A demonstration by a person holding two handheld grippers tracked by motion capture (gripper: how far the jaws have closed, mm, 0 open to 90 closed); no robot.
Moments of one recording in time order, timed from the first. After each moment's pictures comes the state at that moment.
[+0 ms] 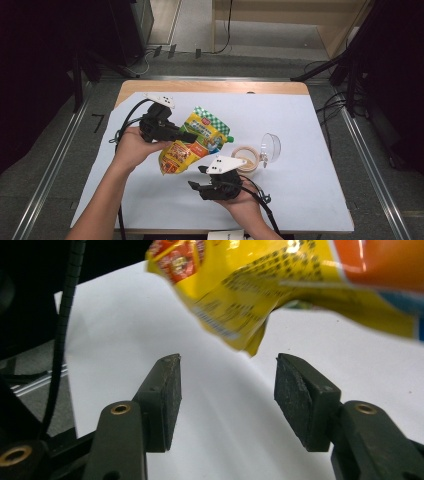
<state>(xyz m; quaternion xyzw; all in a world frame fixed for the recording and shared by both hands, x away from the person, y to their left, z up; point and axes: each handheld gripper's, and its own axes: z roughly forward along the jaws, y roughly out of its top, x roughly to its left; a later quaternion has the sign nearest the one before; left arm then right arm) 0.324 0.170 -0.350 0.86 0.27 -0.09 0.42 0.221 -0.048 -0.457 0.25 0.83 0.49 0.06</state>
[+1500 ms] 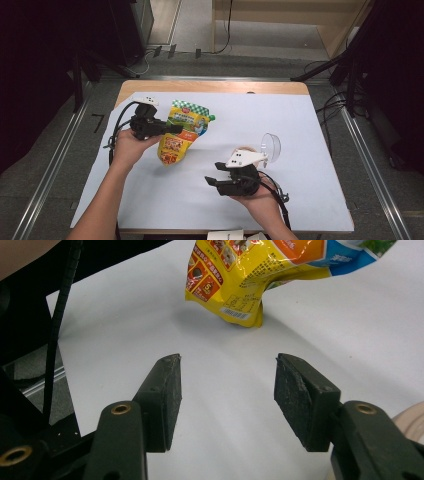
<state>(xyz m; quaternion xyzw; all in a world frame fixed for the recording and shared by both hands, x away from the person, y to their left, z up) 0.350 0.214 -0.398 0.82 0.36 -0.04 0.45 0.227 -0.090 -0.442 0.29 0.83 0.48 0.05</state>
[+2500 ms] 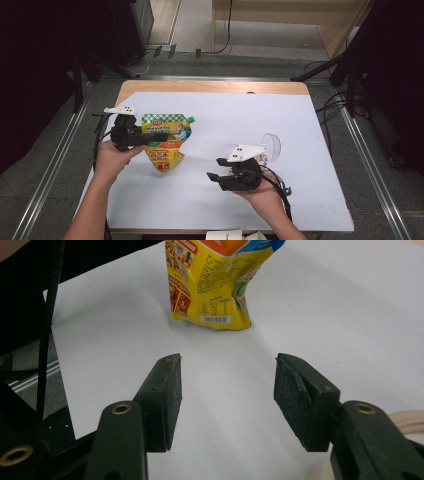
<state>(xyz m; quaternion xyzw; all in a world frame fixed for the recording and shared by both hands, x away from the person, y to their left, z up) 0.319 0.256 -0.401 0.80 0.36 -0.03 0.48 0.238 -0.094 -0.434 0.27 0.84 0.47 0.05</state>
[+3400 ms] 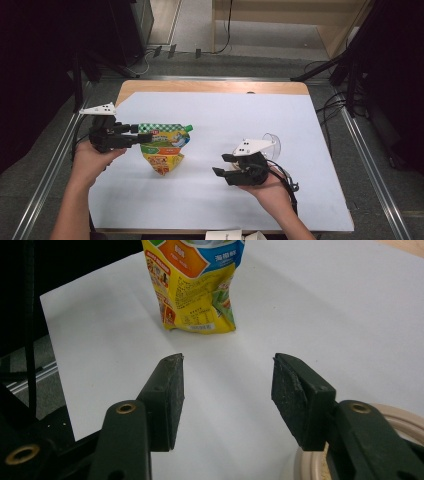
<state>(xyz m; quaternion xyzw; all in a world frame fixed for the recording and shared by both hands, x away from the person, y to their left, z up) 0.299 0.291 -0.376 0.80 0.37 0.02 0.48 0.244 -0.108 -0.420 0.28 0.84 0.46 0.05</state>
